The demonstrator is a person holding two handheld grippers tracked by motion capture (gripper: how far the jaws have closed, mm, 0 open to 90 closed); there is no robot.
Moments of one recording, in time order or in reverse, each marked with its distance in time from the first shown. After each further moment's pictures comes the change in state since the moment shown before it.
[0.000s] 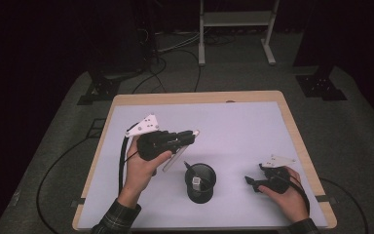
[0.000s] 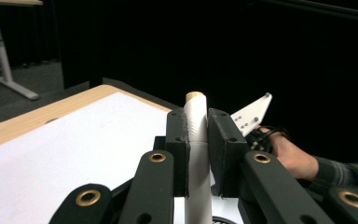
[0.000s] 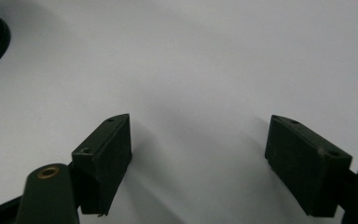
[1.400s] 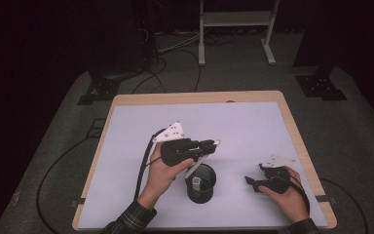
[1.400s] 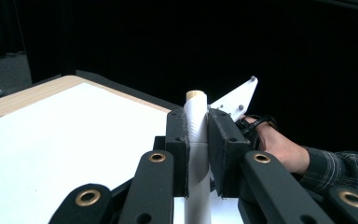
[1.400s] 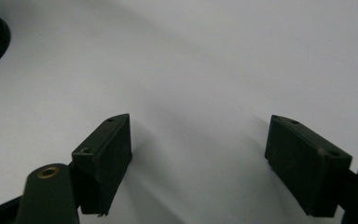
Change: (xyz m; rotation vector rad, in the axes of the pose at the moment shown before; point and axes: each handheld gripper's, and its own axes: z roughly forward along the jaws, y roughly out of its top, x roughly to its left) left arm -0.012 -0.021 0.051 0.039 -0.083 0.004; right arm 0.000 0.000 0.000 -0.001 0.000 -0.001
